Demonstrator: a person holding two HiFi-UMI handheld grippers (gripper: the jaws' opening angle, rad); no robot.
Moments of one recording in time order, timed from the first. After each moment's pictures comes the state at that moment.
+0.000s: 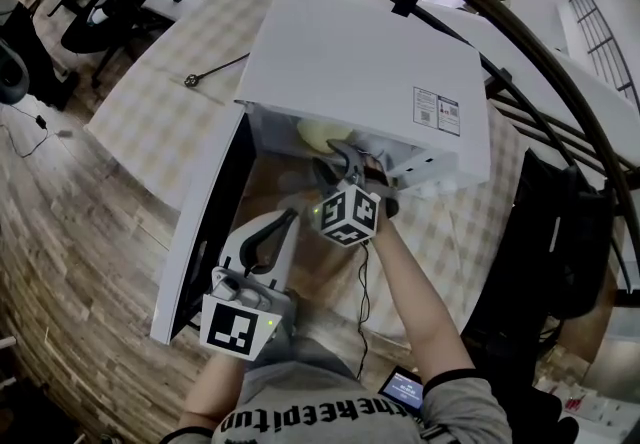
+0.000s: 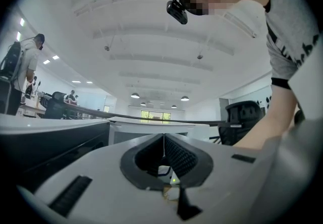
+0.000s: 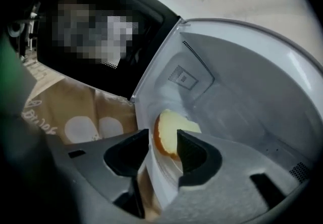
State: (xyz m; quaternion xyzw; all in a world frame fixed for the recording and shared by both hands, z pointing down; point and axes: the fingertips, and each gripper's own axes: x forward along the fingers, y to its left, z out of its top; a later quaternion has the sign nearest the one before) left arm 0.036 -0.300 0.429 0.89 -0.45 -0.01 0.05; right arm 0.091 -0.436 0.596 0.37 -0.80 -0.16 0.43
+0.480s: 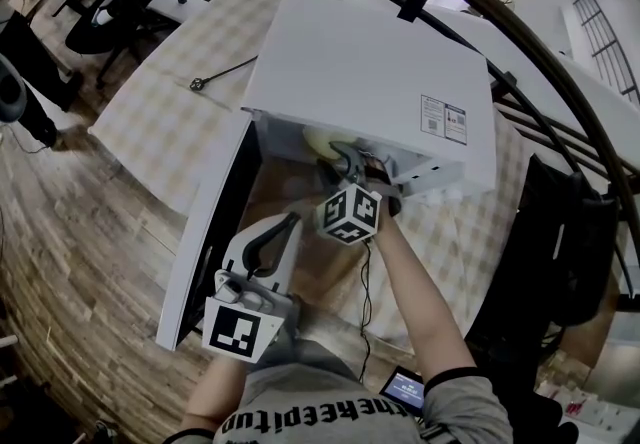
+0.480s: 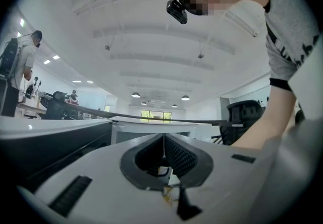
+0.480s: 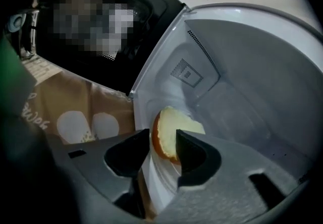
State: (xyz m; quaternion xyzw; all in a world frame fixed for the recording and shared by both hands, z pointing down) left arm 0.031 -0.307 0.430 0.89 -0.45 -0.01 0.06; right arm 0.087 -0.450 0.609 0.36 -0.80 -0.17 0.45
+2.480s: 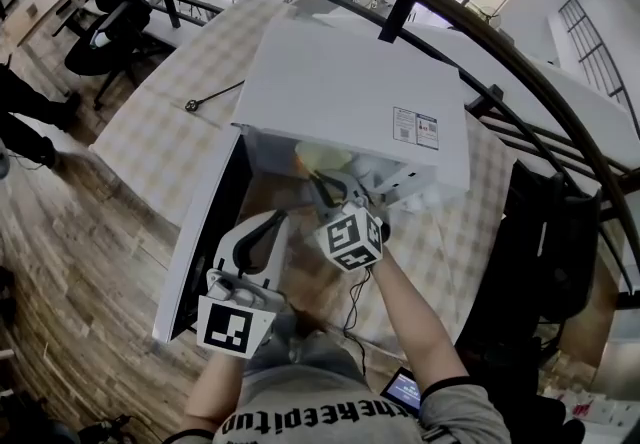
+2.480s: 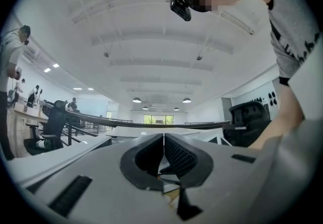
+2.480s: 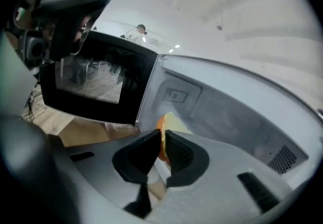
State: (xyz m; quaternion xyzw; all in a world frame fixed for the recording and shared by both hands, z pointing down) left arm 0.033 -0.307 0.397 0.88 -0.47 -0.02 0.03; right arm 0.088 -0.406 0.540 0.39 -0.86 -0.09 0.33
